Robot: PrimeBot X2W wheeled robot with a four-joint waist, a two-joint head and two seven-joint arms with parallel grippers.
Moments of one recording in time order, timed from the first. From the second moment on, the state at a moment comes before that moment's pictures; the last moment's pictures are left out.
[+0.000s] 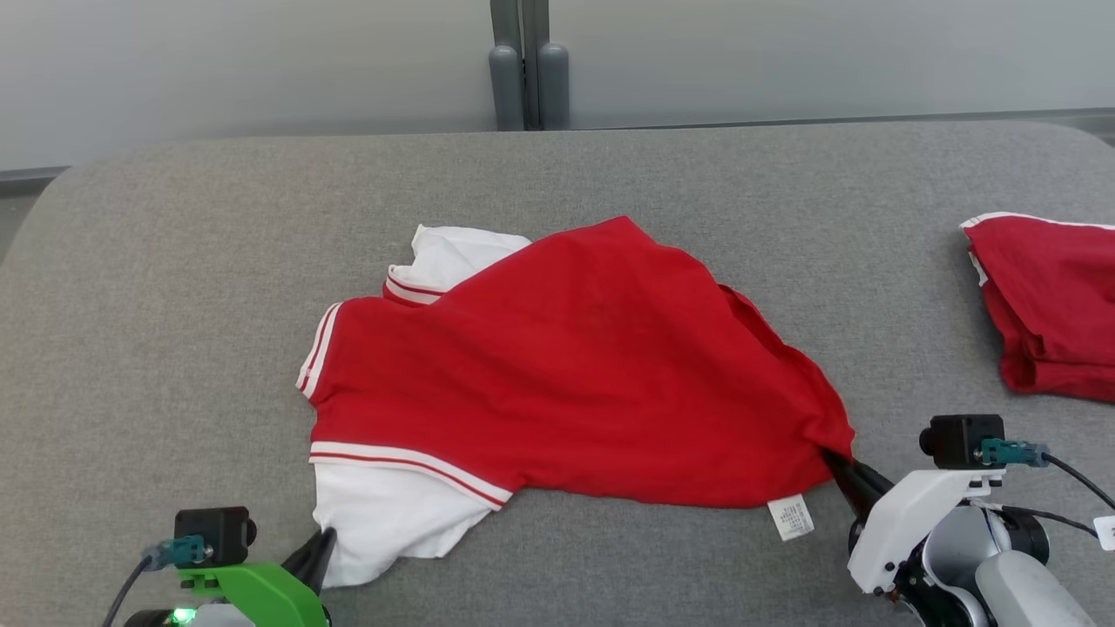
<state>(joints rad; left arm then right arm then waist) 0.00 0.28 -0.21 0.25 -0.58 -0.11 0.29 -0.11 -0.24 0.19 0.31 0.58 0.13 0.21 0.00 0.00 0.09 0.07</state>
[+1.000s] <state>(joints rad) -1.07 0.43 -0.35 0.41 -0.61 -0.13 0.18 -1.08 -0.42 0.39 0.36 0.81 0.13 0.12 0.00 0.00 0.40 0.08</state>
